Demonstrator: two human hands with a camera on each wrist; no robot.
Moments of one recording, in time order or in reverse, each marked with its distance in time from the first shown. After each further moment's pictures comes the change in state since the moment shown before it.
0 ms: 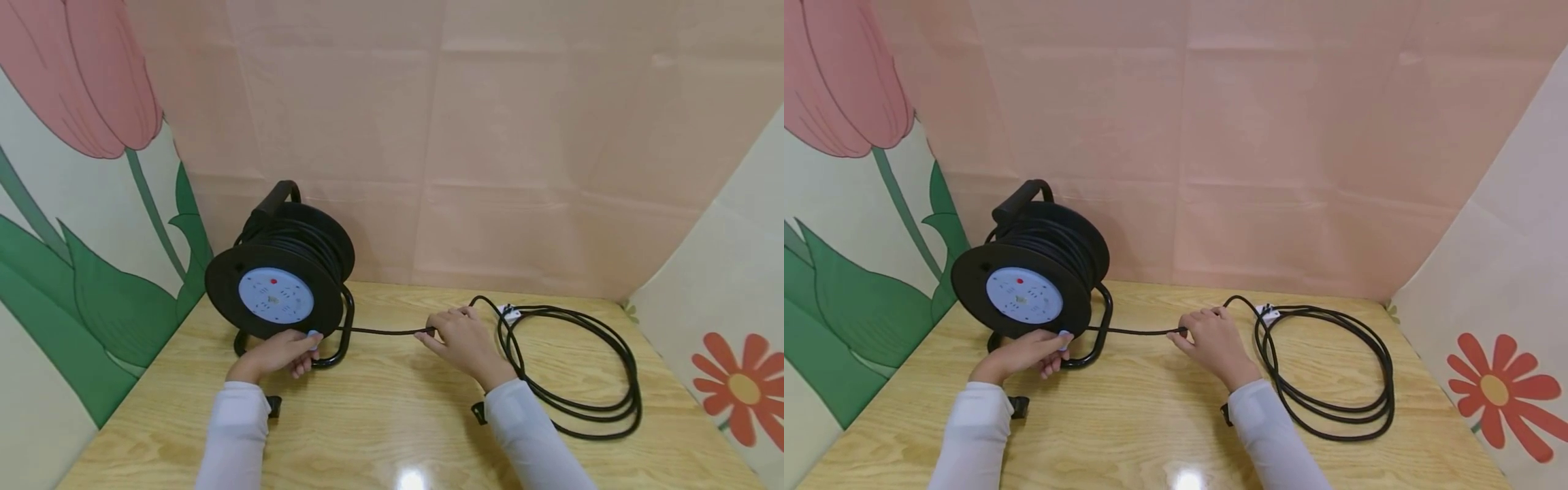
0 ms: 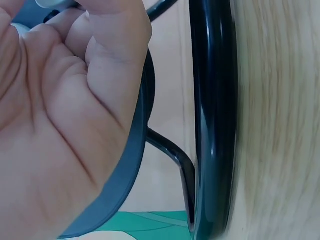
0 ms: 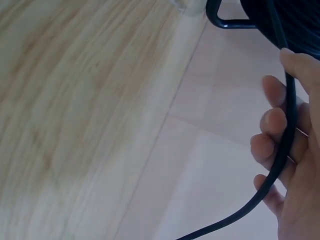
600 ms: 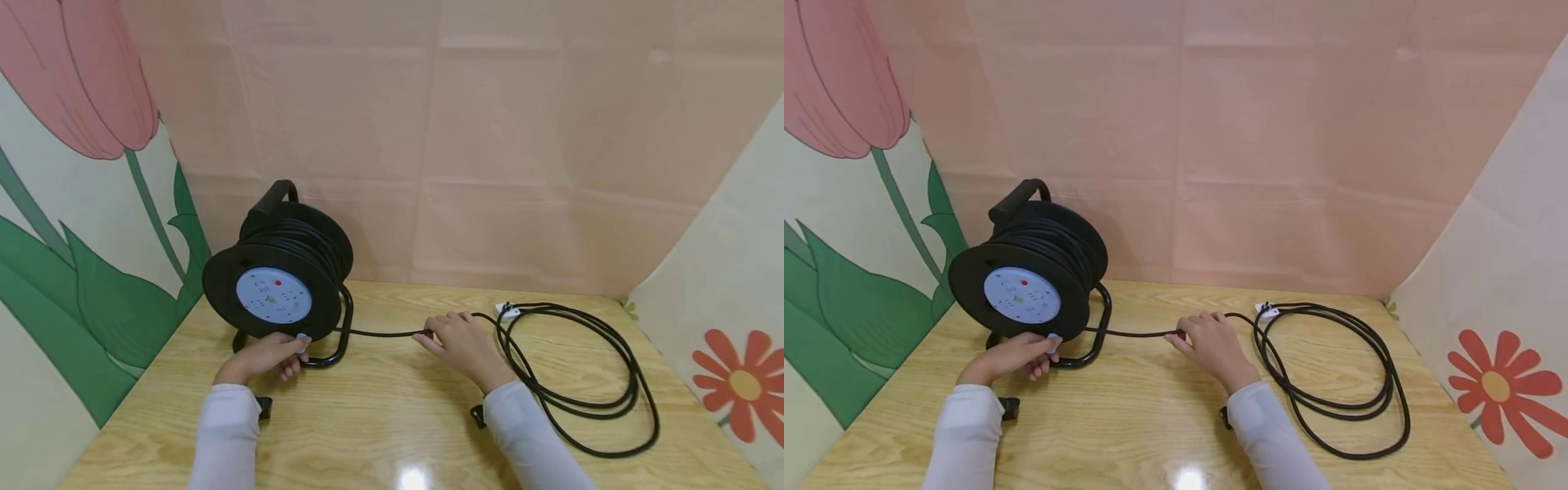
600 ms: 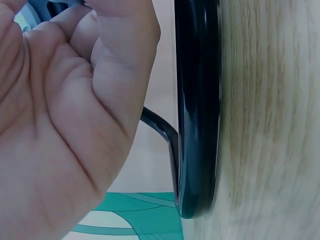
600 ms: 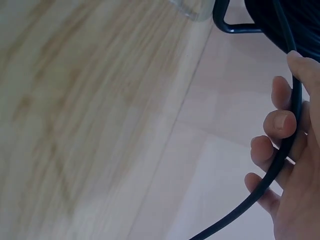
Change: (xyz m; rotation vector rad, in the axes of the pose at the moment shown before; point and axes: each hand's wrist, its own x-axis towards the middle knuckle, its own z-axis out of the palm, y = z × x) left_hand -0.008 -0.012 -0.009 -0.015 -0.012 -0.028; right_hand -0.005 0.004 0.009 0.025 -0.082 0.048
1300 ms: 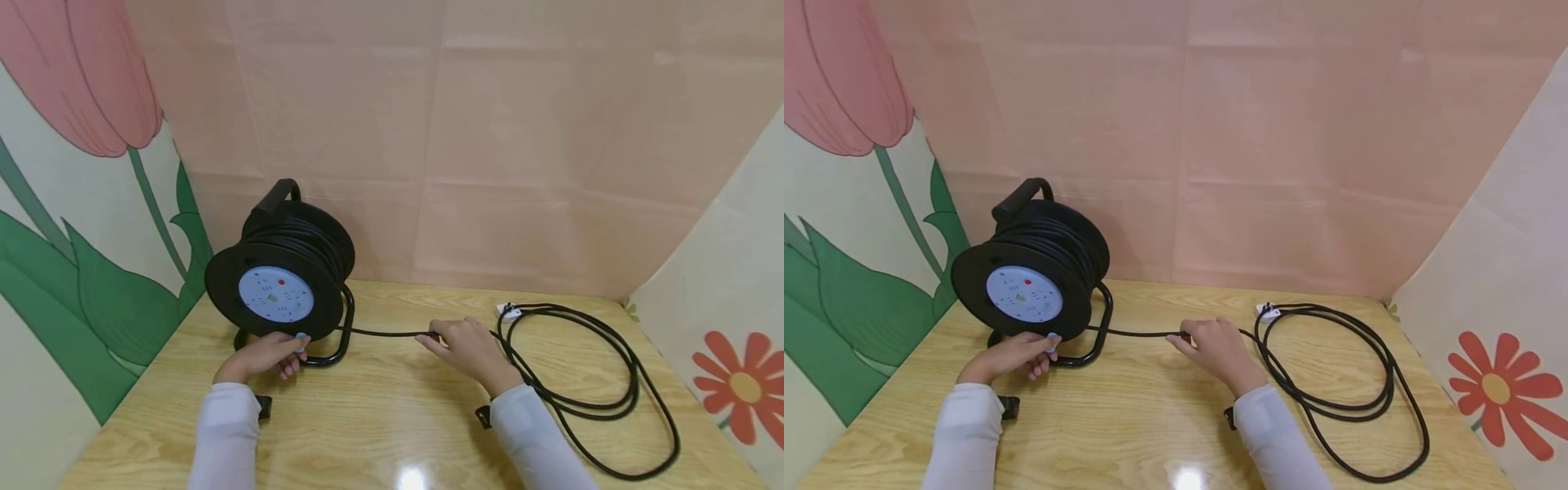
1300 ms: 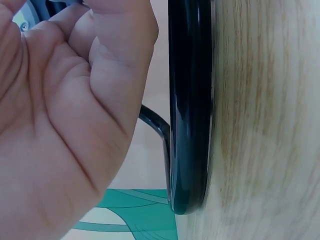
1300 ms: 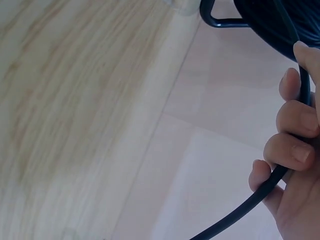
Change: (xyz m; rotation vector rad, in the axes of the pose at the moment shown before) left_hand 0.000 -0.008 -0.003 -0.045 0.006 -0.006; right_hand -0.007 -0.003 -0.011 0.032 0.097 -0.065
